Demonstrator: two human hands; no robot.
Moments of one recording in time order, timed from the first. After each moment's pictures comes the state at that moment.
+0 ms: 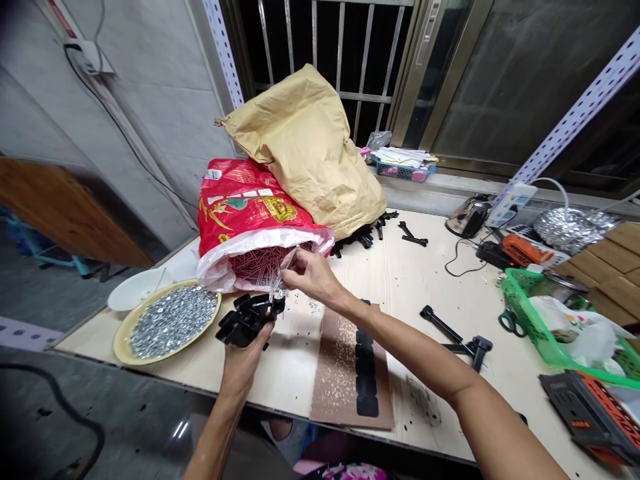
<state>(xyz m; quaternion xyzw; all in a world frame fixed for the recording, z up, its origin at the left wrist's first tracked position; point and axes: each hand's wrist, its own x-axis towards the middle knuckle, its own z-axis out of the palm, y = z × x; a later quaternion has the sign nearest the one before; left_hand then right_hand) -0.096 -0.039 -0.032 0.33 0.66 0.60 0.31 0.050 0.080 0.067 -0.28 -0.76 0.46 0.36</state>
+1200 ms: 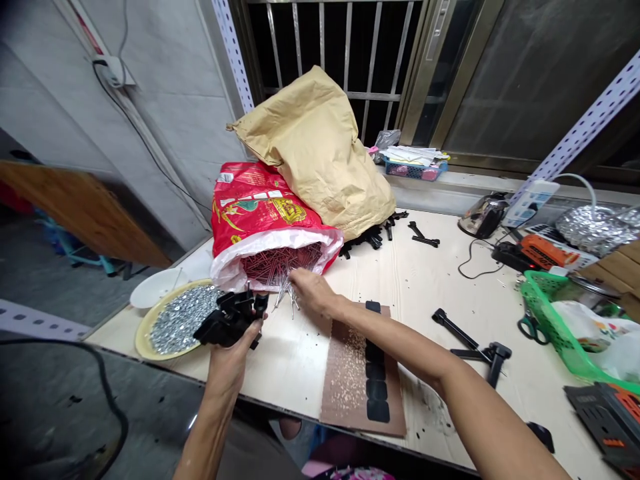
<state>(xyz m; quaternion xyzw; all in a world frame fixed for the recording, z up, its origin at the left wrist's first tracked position) -0.119 -0.043 -0.017 0.31 0.62 0.66 0.30 0.021 0.108 -0.004 -0.26 -0.92 0.17 0.25</state>
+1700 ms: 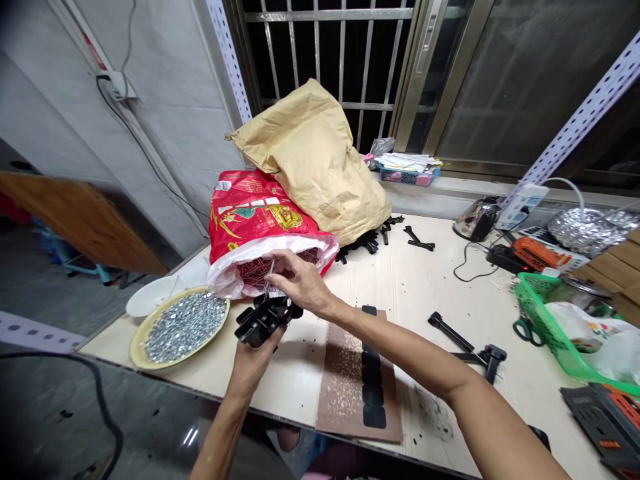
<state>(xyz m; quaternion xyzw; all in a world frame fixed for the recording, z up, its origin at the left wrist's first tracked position) -0.095 -0.033 -0.014 0.41 0.64 0.56 0.33 0.026 0.076 0.073 -0.21 -0.78 0.41 0.43</state>
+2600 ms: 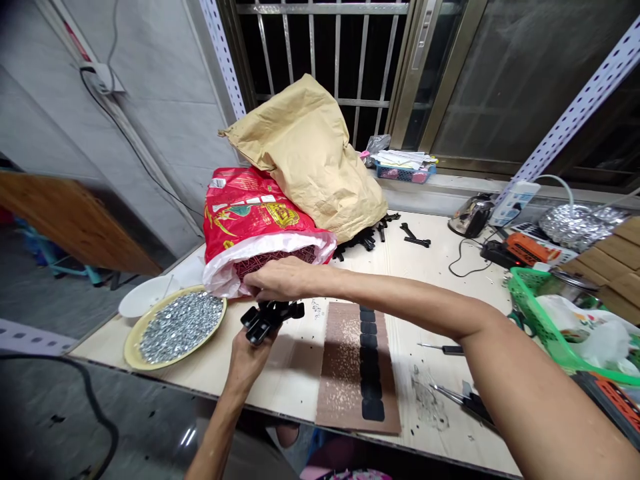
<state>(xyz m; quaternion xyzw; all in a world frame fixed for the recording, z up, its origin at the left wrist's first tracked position) -0.112 -0.029 -0.026 0.54 0.67 0.47 0.18 0.018 0.078 0.141 -0.14 -0.99 0.09 -0.01</state>
